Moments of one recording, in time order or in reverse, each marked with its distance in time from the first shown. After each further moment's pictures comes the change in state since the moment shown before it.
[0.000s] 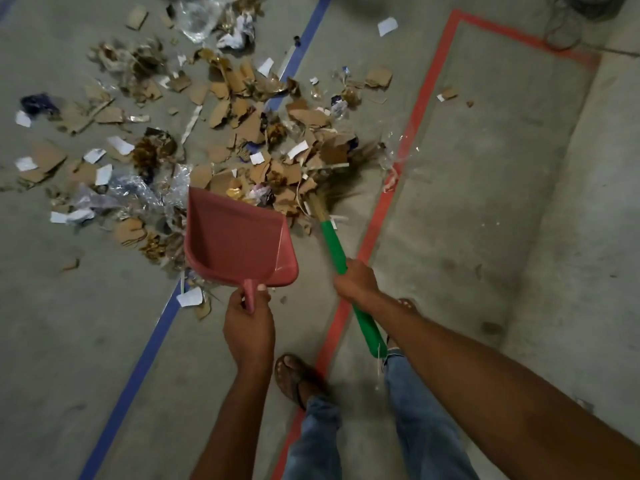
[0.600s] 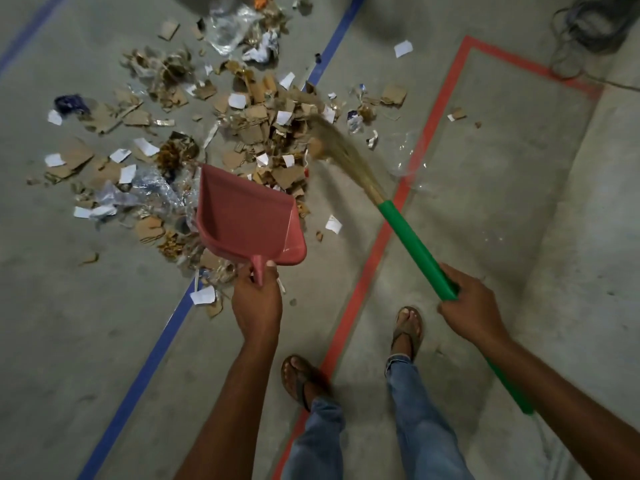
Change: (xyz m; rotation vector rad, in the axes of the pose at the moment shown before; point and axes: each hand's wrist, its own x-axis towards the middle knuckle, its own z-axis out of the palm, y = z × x) left_hand 0.024 0.050 -0.035 -0.075 -0.056 -0.017; right_hand -0.104 0.065 -0.108 0.026 0.347 -0.086
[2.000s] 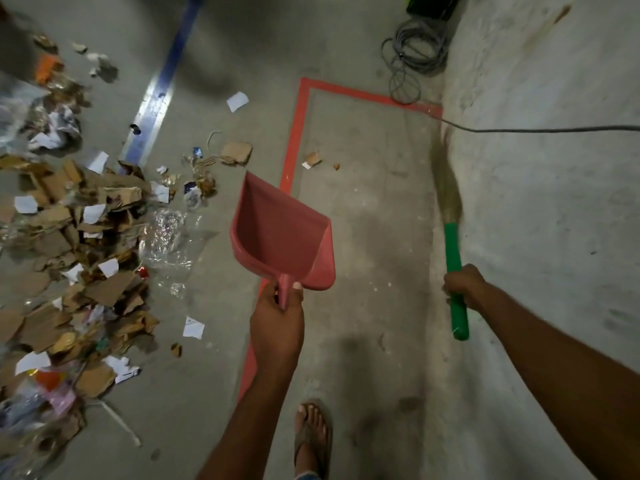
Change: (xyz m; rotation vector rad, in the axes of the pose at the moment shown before) left_hand -0.077 0.146 0.449 0.109 -0.392 0.249; right_hand 0.399 0.274 -0.224 0.227 0.126 0.662
